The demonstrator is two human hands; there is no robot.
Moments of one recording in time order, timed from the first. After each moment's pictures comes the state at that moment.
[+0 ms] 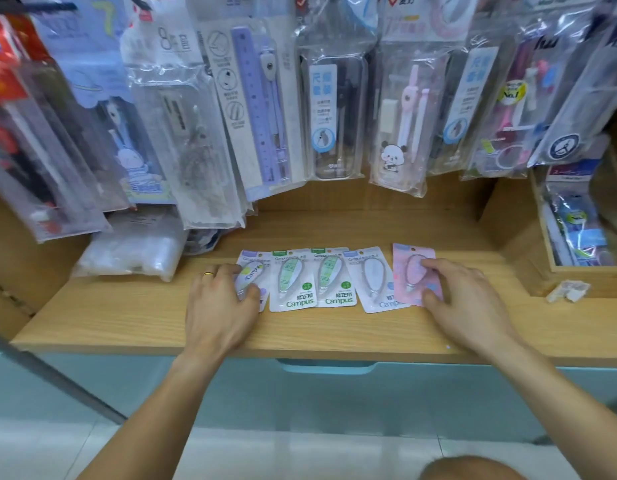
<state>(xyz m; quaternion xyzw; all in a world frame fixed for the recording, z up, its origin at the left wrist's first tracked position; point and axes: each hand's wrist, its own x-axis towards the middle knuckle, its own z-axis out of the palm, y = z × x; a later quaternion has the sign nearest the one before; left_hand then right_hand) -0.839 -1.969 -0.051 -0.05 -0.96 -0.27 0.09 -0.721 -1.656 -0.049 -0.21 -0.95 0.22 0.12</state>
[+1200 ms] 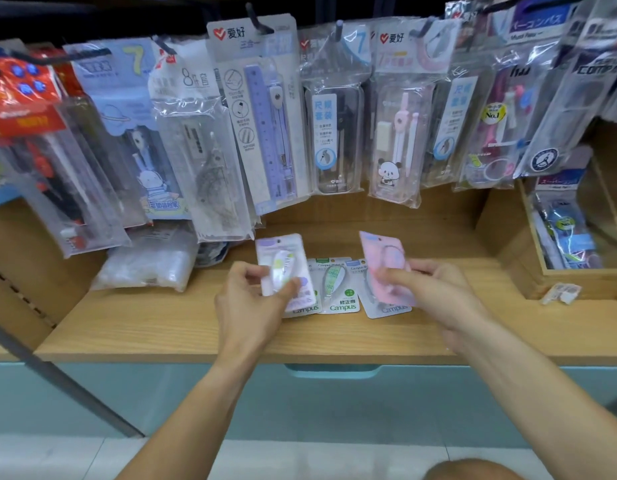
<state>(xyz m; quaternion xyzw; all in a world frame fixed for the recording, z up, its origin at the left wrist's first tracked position) -0.803 -1.940 -0.015 0.02 -0.83 -0.55 0.08 -0.728 -1.714 0.008 -0.26 -0.70 0.66 0.09</state>
